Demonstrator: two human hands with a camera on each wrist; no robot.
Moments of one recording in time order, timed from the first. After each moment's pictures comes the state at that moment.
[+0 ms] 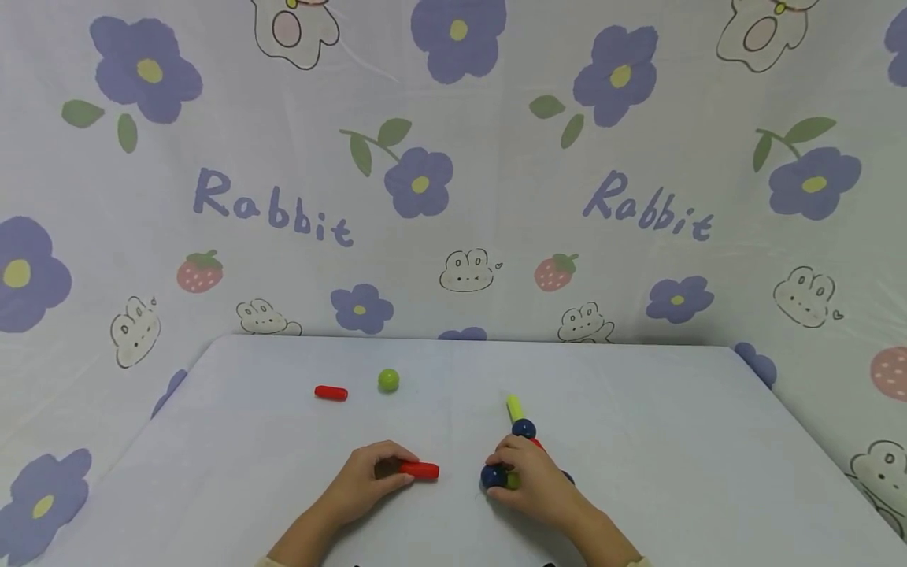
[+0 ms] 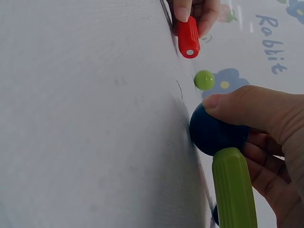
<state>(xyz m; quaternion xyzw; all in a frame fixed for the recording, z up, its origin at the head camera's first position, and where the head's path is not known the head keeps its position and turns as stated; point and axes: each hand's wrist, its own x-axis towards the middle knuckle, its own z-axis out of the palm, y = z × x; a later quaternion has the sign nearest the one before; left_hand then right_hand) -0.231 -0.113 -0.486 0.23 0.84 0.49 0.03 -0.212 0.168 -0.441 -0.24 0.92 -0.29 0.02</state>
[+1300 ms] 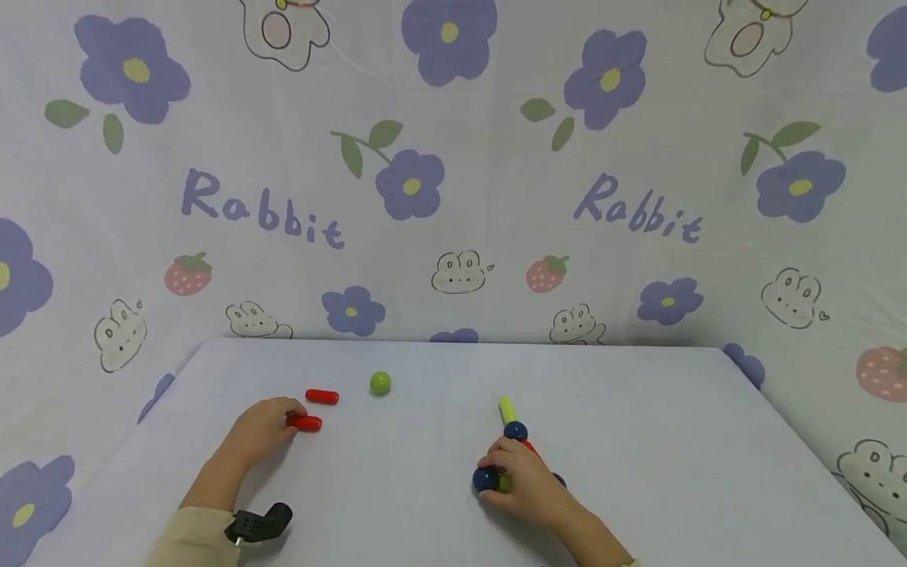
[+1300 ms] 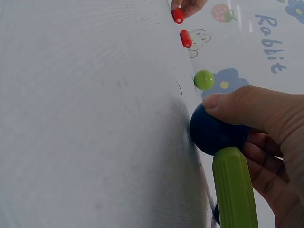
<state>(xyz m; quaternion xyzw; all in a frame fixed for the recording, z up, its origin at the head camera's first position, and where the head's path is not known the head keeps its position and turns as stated) -0.283 -0.221 -0.446 0.13 0.98 0.17 -0.03 -0.214 0.172 -0.446 -0.24 0.93 -0.29 0.03</state>
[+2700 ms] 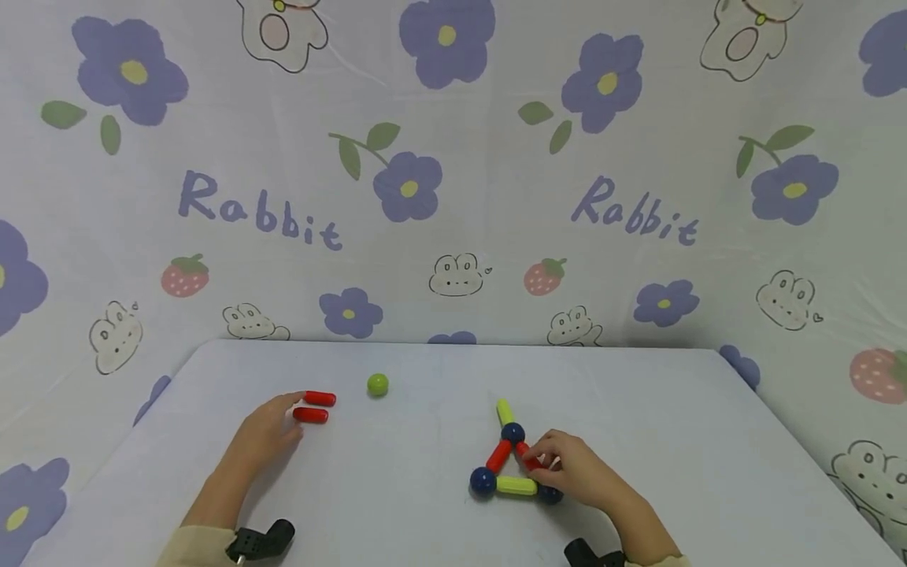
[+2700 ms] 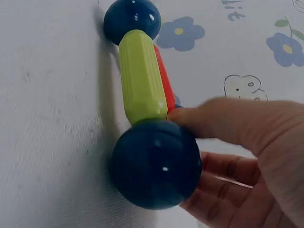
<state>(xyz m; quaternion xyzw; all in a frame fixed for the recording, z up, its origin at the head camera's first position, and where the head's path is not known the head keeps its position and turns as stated) -0.276 -0.211 -0.454 0.11 0.97 0.21 -0.09 -0.222 0.228 -0.422 -0.19 0.92 -0.32 0.08</state>
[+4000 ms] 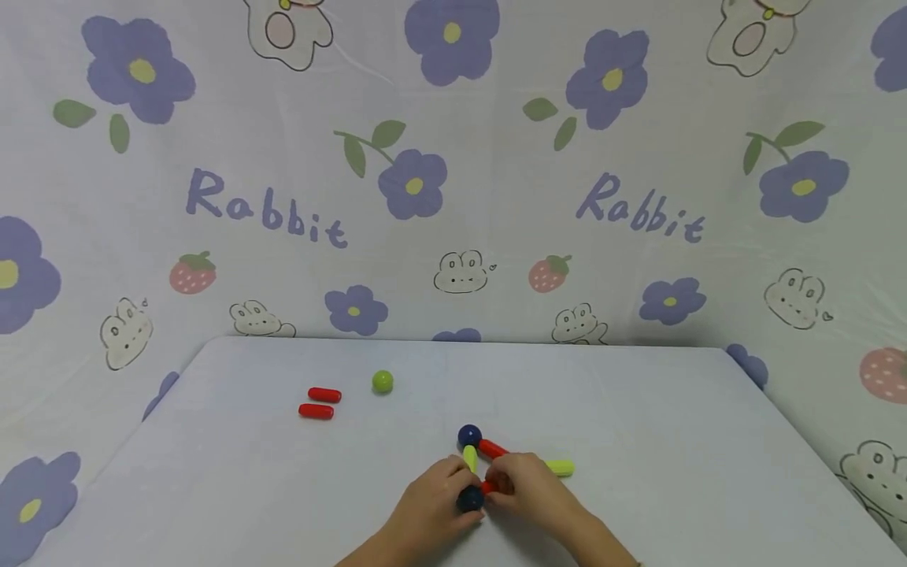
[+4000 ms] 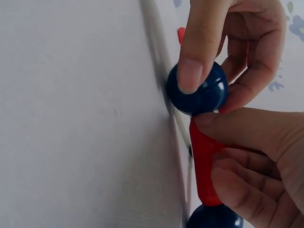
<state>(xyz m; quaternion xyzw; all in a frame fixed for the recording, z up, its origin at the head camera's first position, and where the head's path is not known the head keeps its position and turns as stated) -0.191 -0.016 -0.458 0.34 0.90 0.24 -0.10 -0.203 0.165 -0.433 -0.21 0.93 -0.30 0.07</state>
